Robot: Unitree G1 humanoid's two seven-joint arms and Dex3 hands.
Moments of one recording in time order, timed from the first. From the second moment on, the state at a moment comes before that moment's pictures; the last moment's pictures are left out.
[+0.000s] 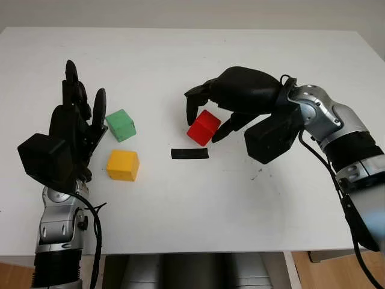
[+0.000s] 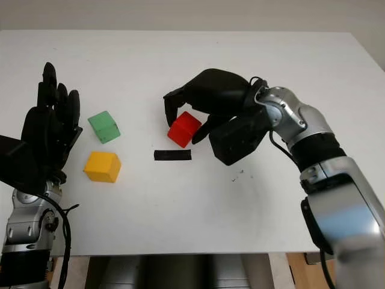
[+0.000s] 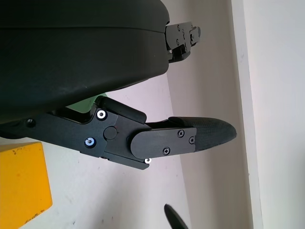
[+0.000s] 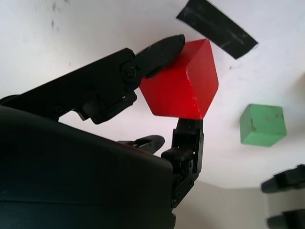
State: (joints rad) left arm -0.29 0.24 0.24 0.00 -0.08 0.01 0.00; right arm -1.11 -0.56 0.44 0.87 -0.74 -0.89 0.15
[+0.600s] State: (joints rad) left arm -0.29 0.24 0.23 -0.01 -0.07 0.01 0.00; right arm -1.22 -0.54 0.62 1.02 -1.01 -0.96 -0.29
